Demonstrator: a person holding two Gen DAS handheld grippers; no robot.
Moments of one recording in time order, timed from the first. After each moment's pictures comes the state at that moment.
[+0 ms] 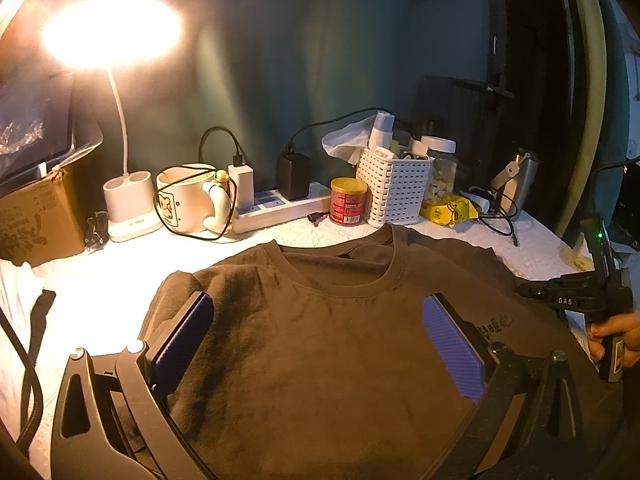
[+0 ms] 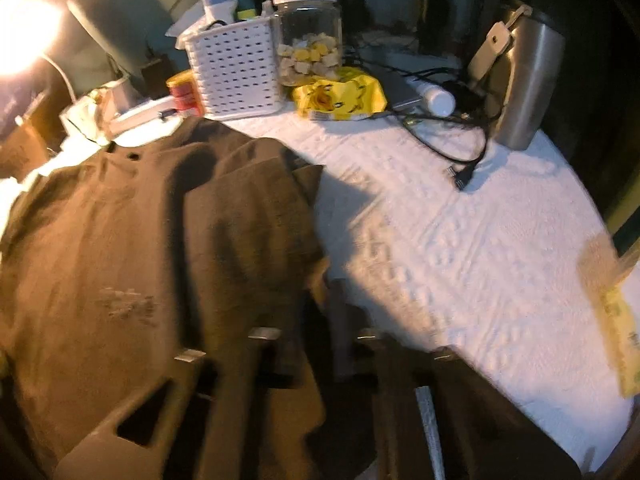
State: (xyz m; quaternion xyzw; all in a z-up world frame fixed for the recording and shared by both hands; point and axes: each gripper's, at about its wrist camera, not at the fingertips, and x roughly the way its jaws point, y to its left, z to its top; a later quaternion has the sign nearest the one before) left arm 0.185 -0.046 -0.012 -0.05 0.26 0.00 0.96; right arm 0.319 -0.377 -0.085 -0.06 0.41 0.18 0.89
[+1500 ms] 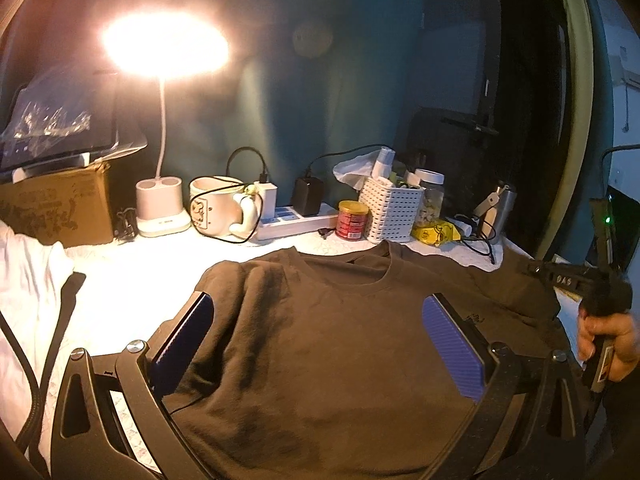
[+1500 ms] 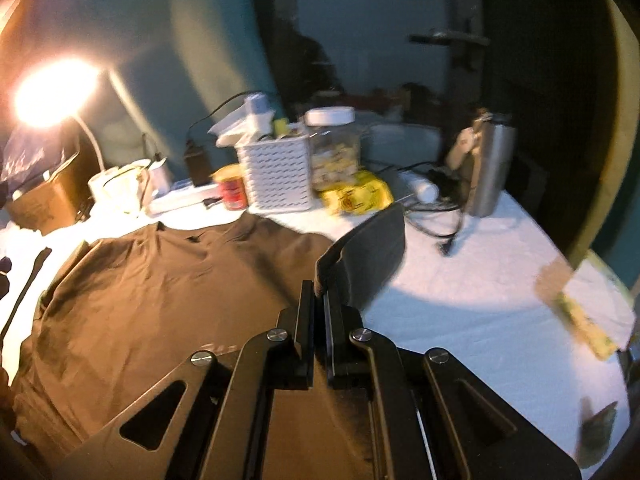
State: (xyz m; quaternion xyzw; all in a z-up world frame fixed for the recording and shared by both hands) left arm 0.117 -0.012 -0.003 -0.09 0.22 -0.01 0.97; right arm 0.243 -0.333 -0.023 -0.03 0.29 0.16 0.94
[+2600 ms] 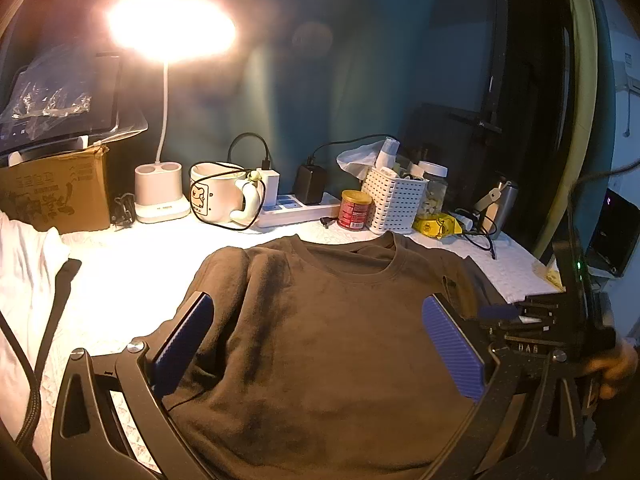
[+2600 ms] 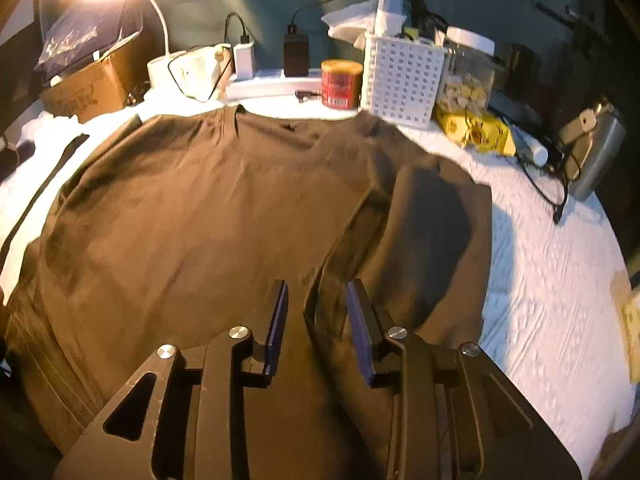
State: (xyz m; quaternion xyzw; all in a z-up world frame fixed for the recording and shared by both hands) left arm 0.122 -0.002 -0.011 -0.10 0.23 -0.02 0.97; right arm 0.234 -0.252 -0.075 -0.13 0.38 0.24 0.88
